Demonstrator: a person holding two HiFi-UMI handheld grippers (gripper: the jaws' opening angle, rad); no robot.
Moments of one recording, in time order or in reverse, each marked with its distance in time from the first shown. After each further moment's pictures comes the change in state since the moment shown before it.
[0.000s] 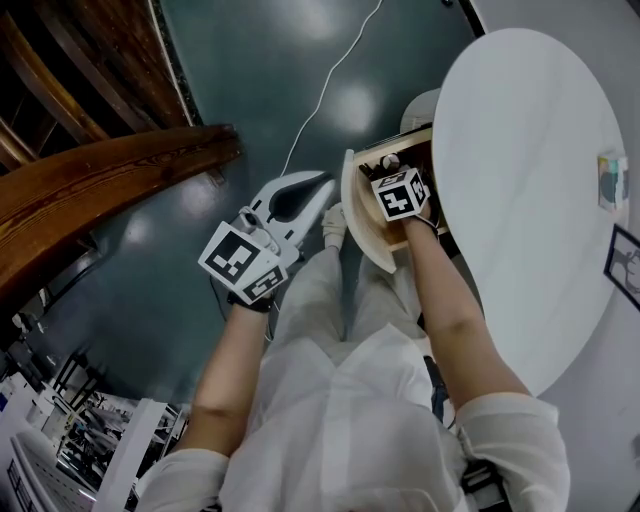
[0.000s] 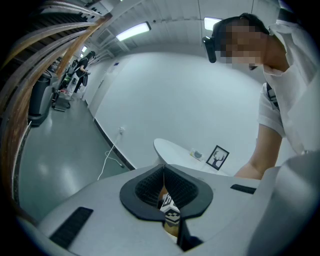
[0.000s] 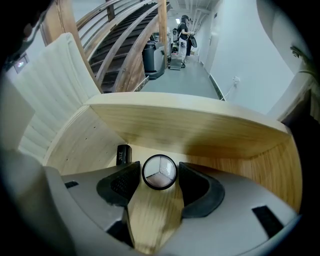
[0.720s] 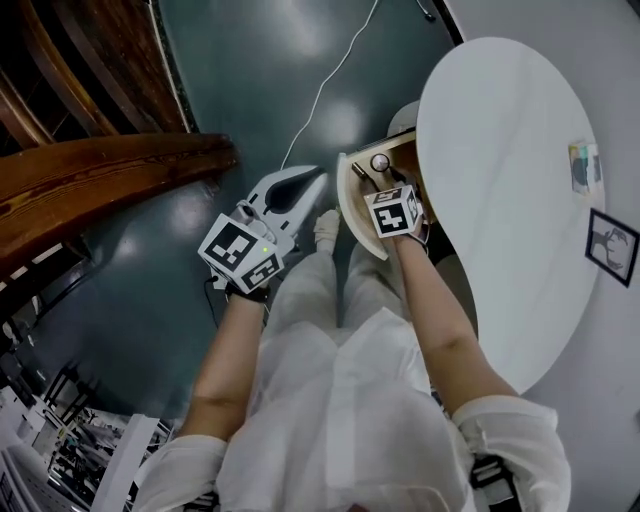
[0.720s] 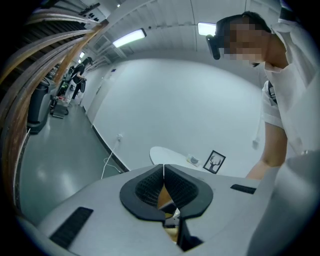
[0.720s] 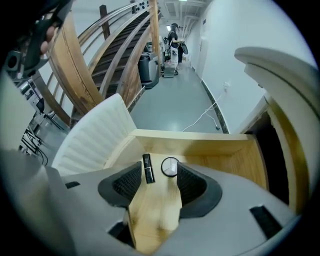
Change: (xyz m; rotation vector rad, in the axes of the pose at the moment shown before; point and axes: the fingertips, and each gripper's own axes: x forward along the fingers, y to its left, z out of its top) left arm -0.029 -0.020 0.033 0.035 -0.052 -0.011; right arm -0.084 0.027 0.016 0.081 -0.077 -0.027
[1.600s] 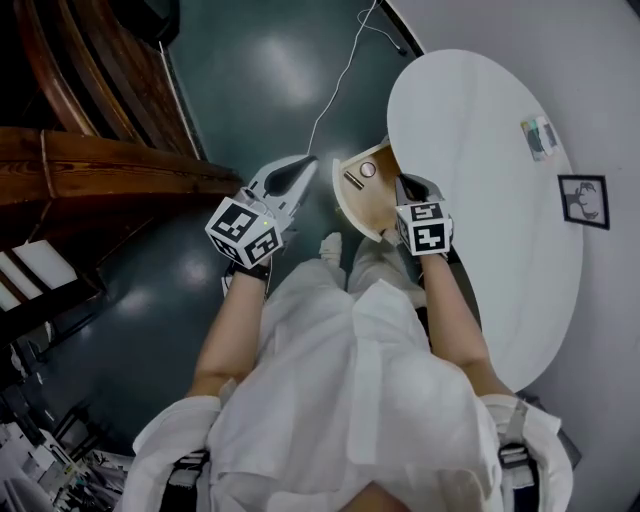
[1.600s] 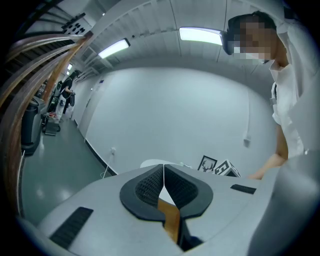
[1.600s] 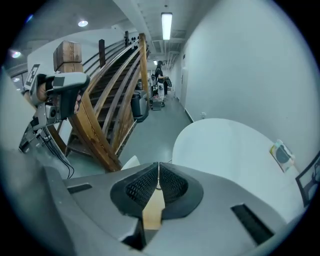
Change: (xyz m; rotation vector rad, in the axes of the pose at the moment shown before) left arm -0.047 -0.060 0.070 0.132 -0.057 -0.052; right arm -0.210 -0.013 0.040 0.129 -0.327 -0.110
